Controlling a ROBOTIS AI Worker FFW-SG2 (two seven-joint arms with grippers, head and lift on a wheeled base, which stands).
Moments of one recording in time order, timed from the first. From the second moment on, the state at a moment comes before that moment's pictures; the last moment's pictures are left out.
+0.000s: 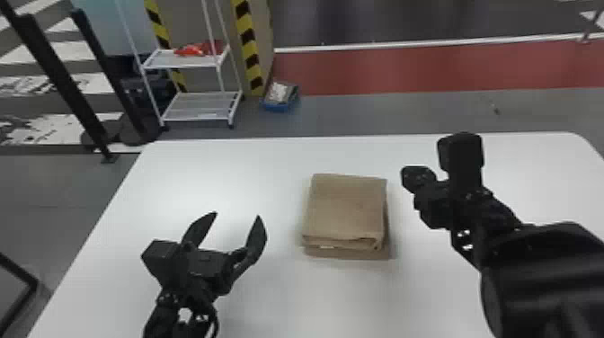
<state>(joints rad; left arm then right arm) 0.34 0.01 0.11 -1.72 0.12 -0.10 -0.25 -0.05 0.00 0.19 -1.83 0.16 0.68 0.19</state>
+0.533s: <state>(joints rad) 0.34 0.01 0.11 -1.72 0.12 -0.10 -0.25 0.15 -0.01 0.31 -1.99 0.23 0.68 0.31</state>
